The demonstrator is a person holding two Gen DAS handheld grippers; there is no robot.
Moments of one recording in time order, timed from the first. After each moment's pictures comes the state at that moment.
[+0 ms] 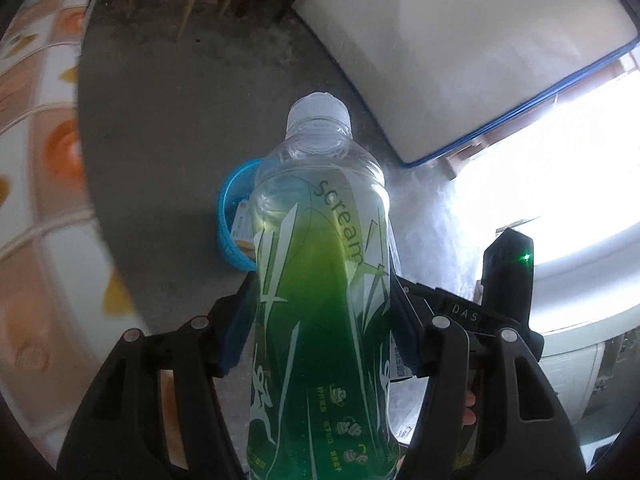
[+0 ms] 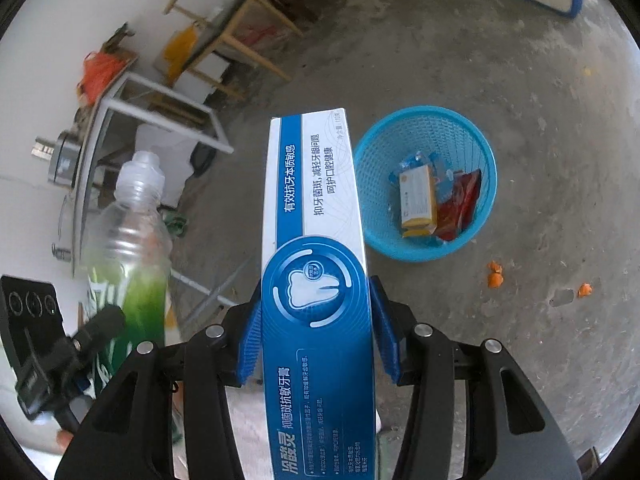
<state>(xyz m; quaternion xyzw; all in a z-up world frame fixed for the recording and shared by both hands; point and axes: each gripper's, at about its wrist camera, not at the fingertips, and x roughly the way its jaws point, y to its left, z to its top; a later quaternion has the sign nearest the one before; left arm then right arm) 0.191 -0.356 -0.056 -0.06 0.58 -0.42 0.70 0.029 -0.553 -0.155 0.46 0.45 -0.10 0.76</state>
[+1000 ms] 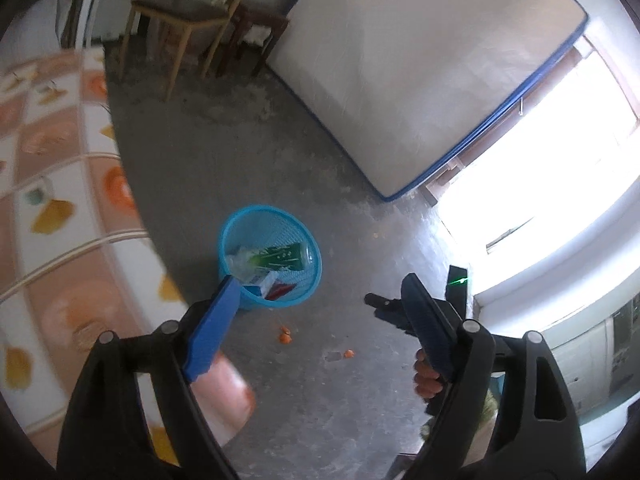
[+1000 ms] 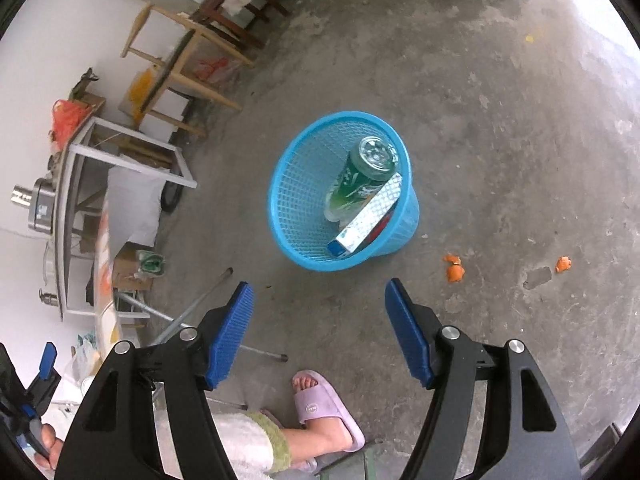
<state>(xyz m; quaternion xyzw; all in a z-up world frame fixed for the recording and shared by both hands) 0.138 -0.252 -0.002 -0.07 0.47 -0.46 0.75 -0.051 -0.574 -0.202 0.48 0.42 -0.17 0.75</state>
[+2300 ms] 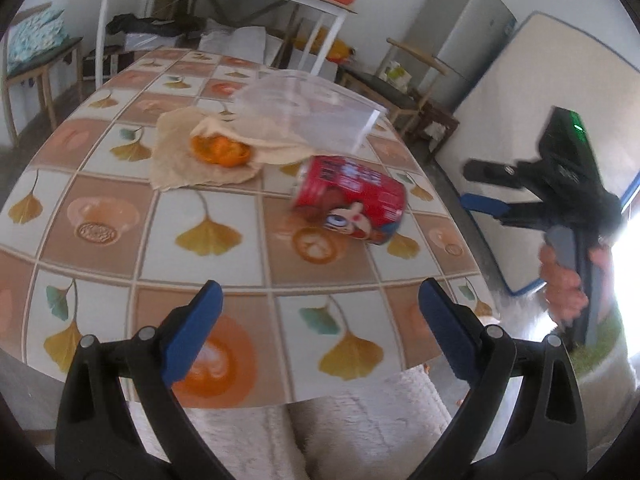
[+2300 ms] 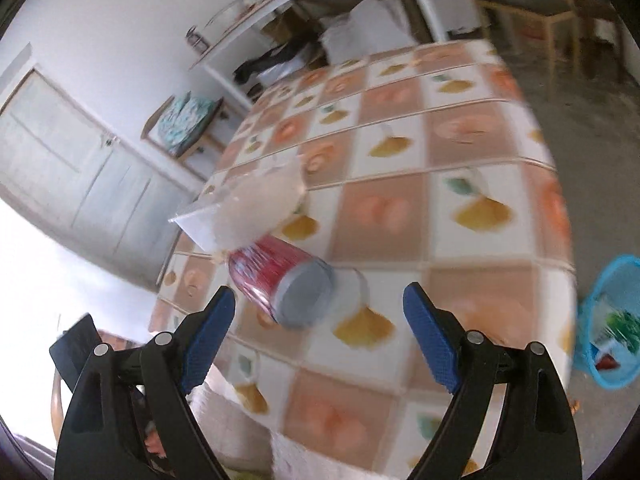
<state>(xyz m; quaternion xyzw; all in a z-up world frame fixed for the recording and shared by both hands) 0.089 0.075 -0.033 -0.14 0.40 -0.17 0.89 0.189 -0.203 -0.031 0.19 0.49 0.24 0.82</state>
